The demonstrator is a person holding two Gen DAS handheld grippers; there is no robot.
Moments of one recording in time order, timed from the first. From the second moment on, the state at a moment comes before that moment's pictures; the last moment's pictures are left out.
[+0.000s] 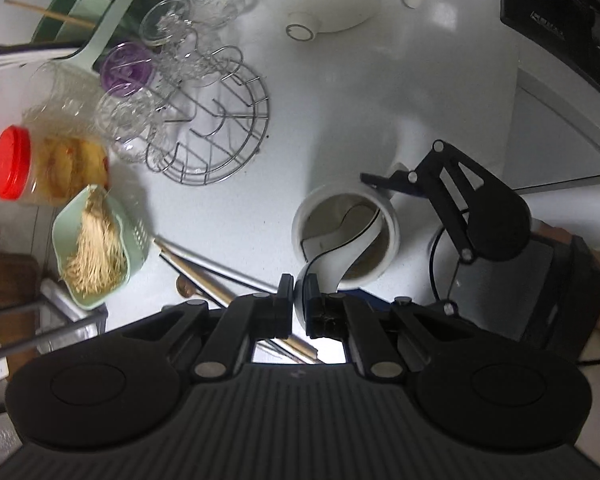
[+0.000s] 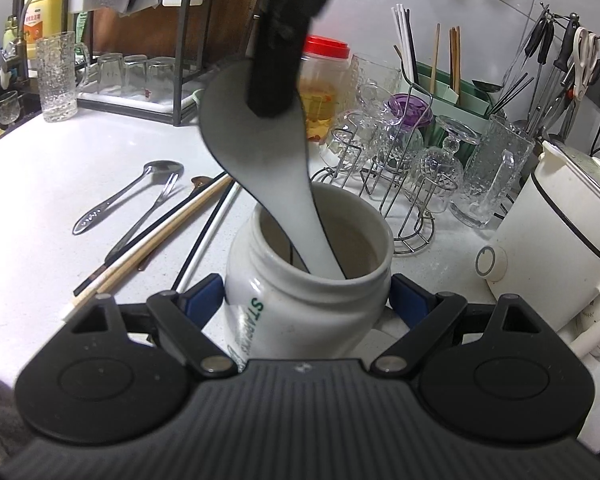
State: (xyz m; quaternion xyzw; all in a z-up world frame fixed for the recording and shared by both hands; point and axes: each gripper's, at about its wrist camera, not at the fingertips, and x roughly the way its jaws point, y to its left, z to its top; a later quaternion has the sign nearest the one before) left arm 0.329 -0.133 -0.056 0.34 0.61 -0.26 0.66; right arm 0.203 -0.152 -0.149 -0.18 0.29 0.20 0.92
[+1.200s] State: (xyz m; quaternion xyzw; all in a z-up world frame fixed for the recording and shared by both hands) left arm 0.332 -0.112 -0.058 0.19 0.57 -0.29 0.74; right arm 0.202 -0.151 -0.149 -0.18 0.28 0.21 0.92
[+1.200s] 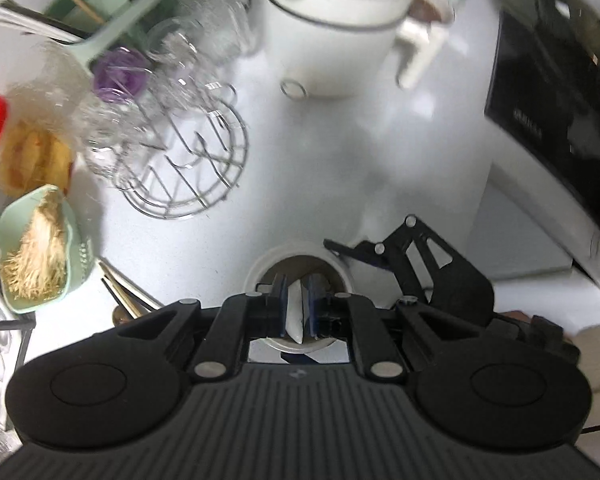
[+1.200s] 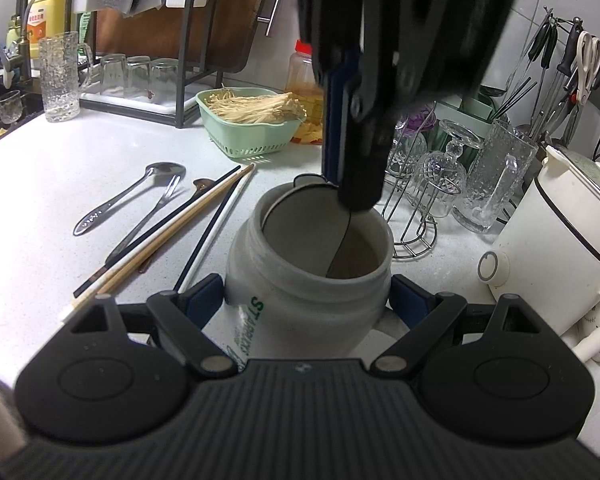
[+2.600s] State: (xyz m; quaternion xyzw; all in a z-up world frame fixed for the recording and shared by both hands) left arm 0.231 0.056 -0.087 -0.09 0.46 -0.10 0.88; right arm 0.215 -0.138 -0.145 -0.17 0.32 0.17 0.92
